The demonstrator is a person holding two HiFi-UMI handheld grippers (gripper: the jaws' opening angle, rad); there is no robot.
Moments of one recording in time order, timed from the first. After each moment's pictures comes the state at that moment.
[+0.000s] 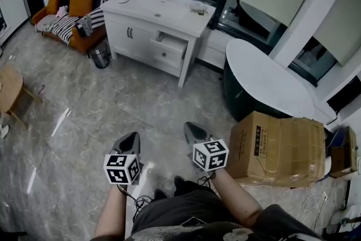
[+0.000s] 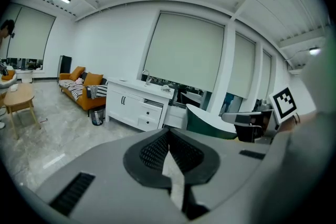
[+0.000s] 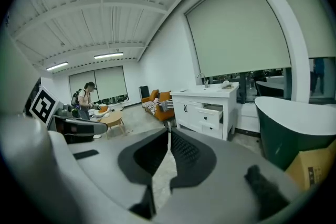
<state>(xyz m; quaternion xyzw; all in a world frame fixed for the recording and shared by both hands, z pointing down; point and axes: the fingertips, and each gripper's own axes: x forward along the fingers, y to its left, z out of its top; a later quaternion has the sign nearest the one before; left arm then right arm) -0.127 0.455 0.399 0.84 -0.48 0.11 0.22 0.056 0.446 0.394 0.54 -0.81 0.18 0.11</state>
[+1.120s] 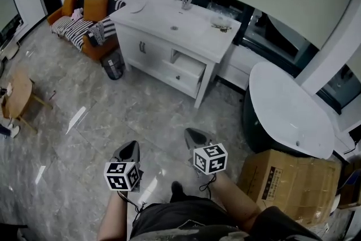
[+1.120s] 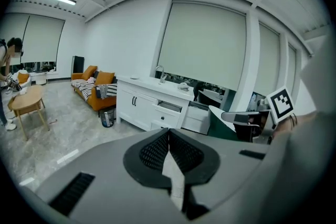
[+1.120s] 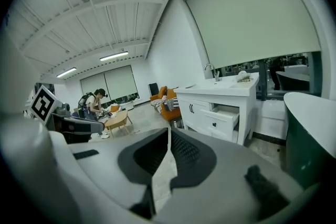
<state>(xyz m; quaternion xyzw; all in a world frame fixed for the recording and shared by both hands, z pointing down) -0.094 0.243 0.424 0.79 -0.55 0.14 0.23 0.096 0.198 0.435 0.47 -0.85 0.21 0.11</state>
